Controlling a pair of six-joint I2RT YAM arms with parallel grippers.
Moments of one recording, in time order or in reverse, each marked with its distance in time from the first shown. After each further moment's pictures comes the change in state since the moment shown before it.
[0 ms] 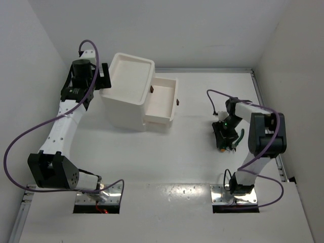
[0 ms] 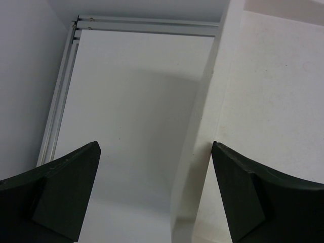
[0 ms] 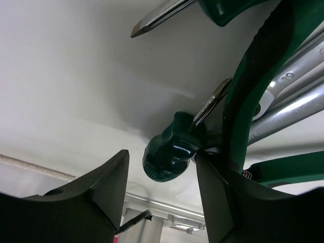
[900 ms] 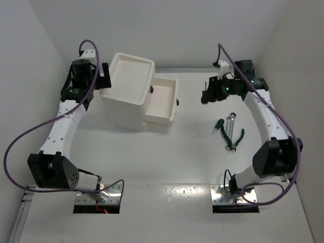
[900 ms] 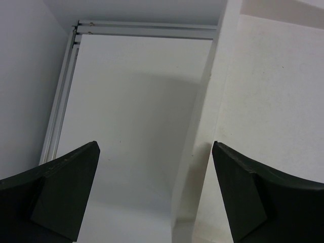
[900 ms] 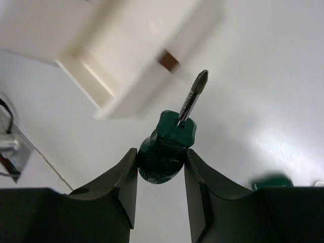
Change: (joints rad) left arm -0.003 -0.001 -0.002 0.010 0.005 0.011; right arm 0.088 -0.247 0.399 0.122 -0.422 0.136
